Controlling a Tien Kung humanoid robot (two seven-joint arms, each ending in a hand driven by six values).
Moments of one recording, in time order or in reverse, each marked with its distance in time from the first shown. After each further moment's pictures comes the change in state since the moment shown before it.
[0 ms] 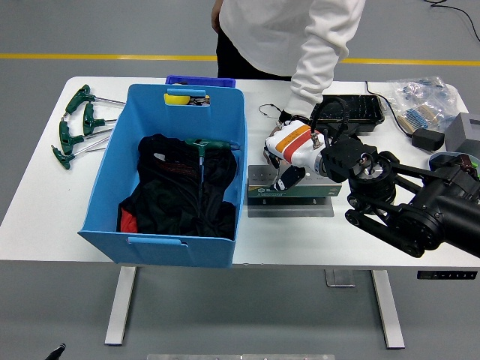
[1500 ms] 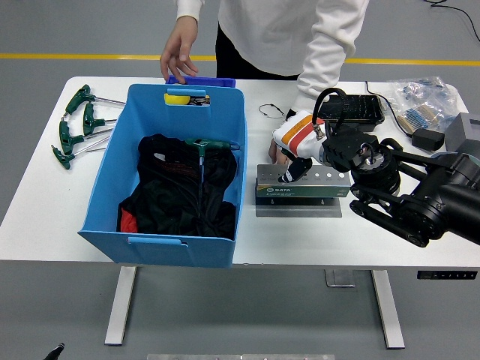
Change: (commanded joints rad) left arm -0.001 0.002 0.014 0.000 -0.028 0.002 -0.008; right arm 0.044 -0.011 -0.024 -0.027 -0.035 0.047 -0.017
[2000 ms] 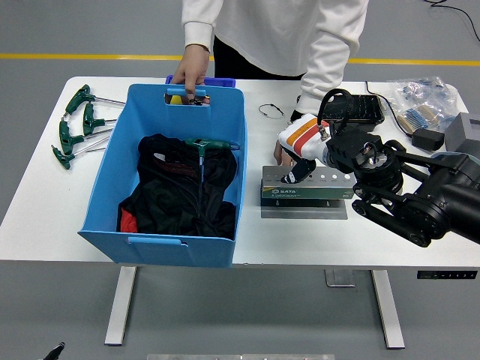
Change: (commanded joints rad) left arm -0.002 -0.001 -0.005 0.000 0.003 0.000 0.001; right arm 0.003 -0.006 0.001 -0.004 0.042 -0.008 -0.003
